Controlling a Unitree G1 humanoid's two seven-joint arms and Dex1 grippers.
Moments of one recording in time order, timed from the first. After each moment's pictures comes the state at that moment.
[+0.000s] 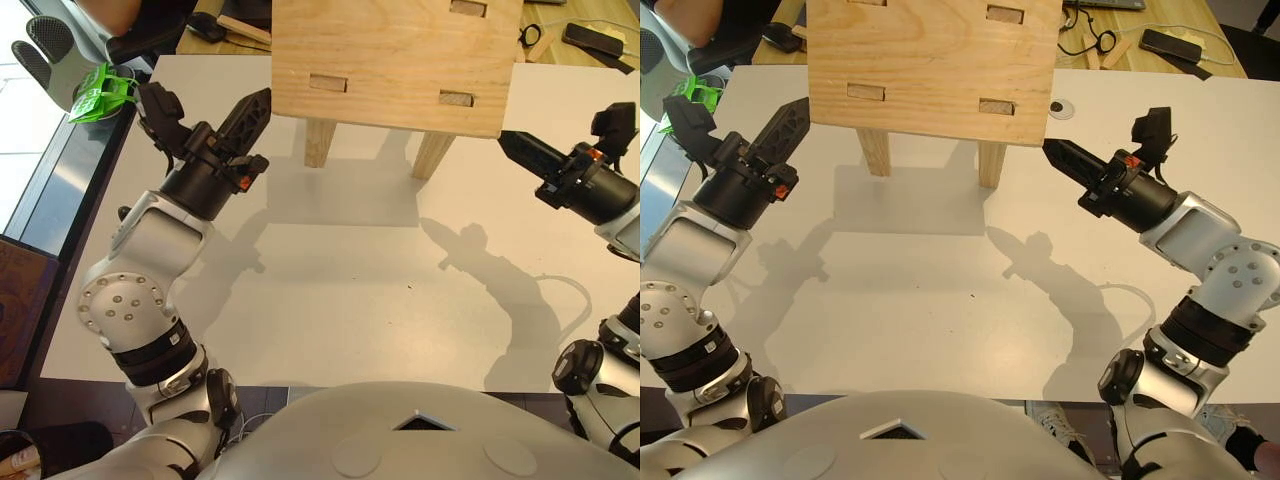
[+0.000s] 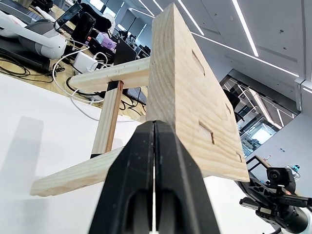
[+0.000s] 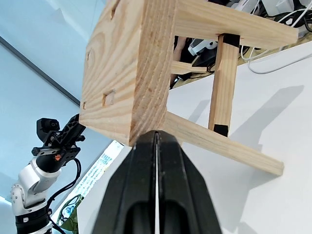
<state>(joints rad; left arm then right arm) -0.14 0.28 0.39 -0.53 -1.29 0.92 0.05 -0.31 -0.40 -0.57 -0.24 1.12 1.35 0.49</state>
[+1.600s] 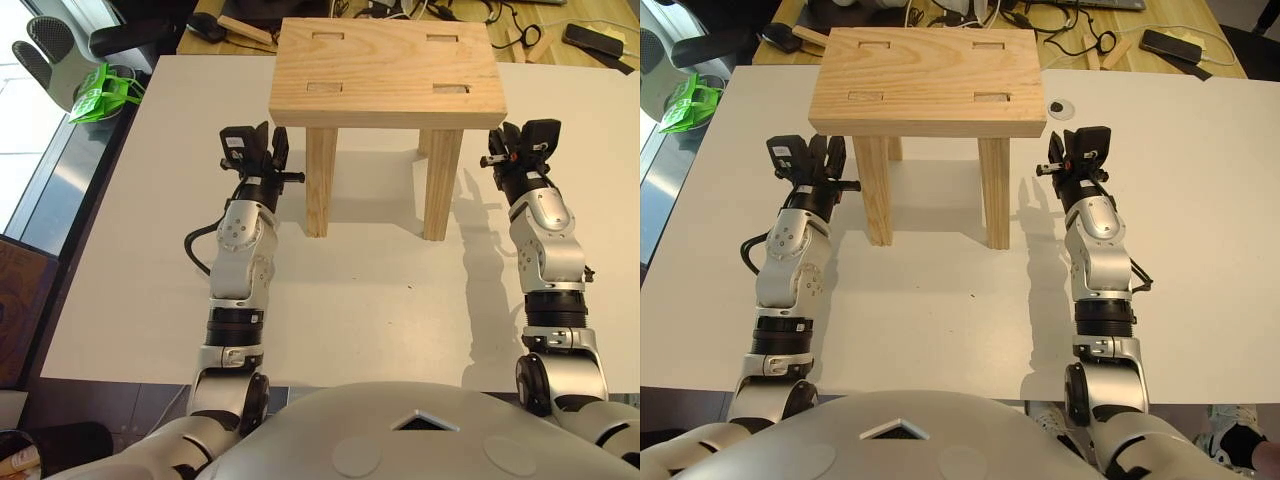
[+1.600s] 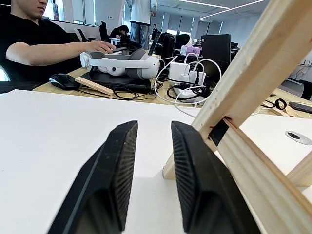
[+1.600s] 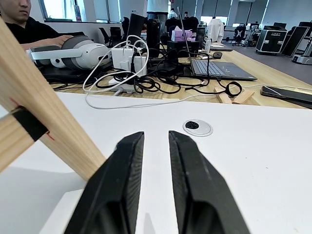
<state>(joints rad) -0.17 0.13 0.02 0.03 -0.25 0.12 -0.04 -0.27 -0.23 -0.09 0.17 0.19 0.19 0.15</state>
